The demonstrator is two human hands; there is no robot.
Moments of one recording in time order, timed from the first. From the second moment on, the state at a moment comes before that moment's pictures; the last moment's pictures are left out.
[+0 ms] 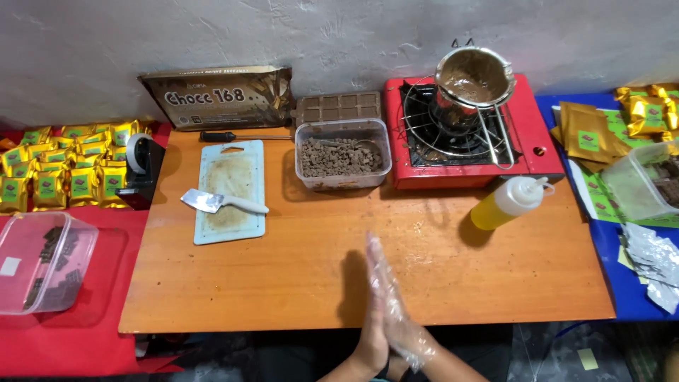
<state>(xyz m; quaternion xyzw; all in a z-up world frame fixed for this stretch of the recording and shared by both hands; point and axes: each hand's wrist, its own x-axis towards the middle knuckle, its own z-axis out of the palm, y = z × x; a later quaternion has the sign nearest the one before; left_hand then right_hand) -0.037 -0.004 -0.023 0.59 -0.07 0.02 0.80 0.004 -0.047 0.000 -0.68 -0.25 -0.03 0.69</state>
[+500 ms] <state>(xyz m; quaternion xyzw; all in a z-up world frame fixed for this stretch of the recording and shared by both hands) 0.021 0.137 0.014 0.79 0.10 0.07 0.60 0.219 -0.039 0.097 -0.92 -0.28 -0.06 0.26</state>
